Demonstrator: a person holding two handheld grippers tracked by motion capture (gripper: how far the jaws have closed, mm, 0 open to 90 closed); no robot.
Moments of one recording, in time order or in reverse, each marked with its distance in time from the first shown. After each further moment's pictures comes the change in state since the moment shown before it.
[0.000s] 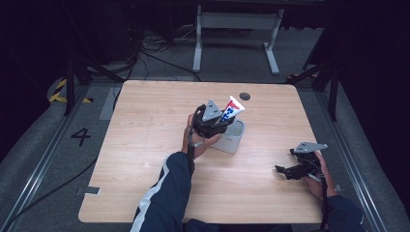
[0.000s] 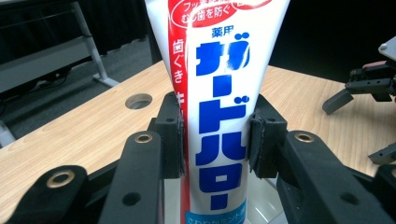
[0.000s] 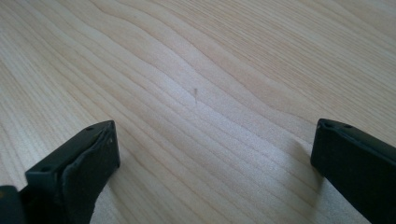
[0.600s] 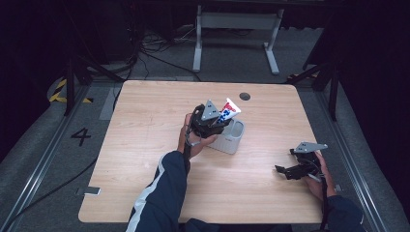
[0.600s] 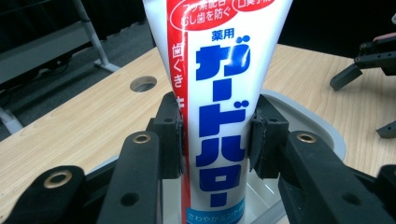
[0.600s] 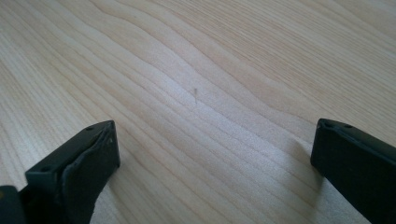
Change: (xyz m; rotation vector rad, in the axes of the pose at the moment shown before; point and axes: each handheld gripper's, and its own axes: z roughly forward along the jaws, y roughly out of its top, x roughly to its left) left arm 0.005 -0.001 -0.005 0.090 0.005 0.027; right arm 0.000 0.000 0.000 0.000 0.000 0.000
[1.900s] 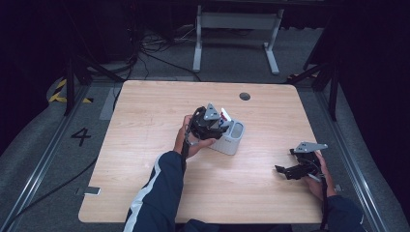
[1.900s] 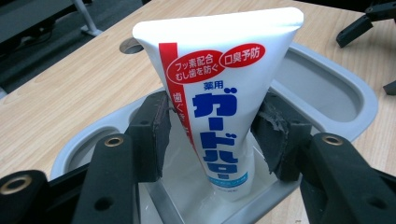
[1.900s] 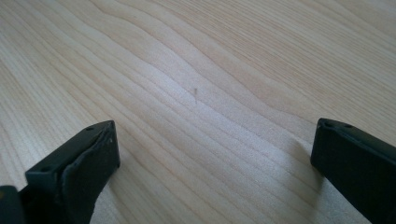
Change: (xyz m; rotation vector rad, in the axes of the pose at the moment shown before) left arm 0.005 -0.008 0.006 0.139 -0.032 0.019; right arm 0.000 0.000 0.000 0.001 0.001 0.002
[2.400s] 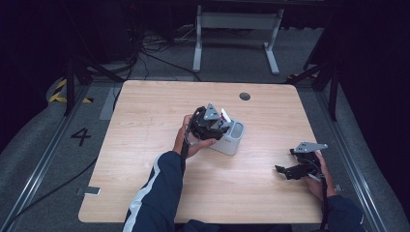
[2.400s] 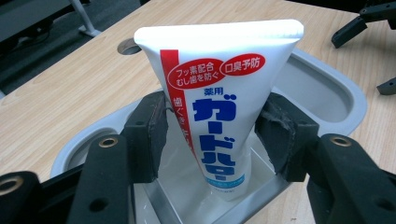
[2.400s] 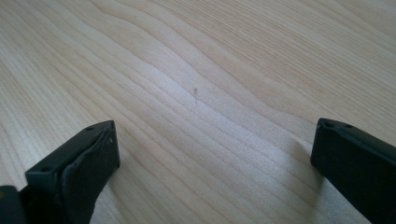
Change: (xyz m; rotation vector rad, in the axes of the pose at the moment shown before) left arm -0.002 0.002 -0.003 0.002 -0.001 0.004; right arm 0.000 0.000 0.000 0.000 0.000 0.000
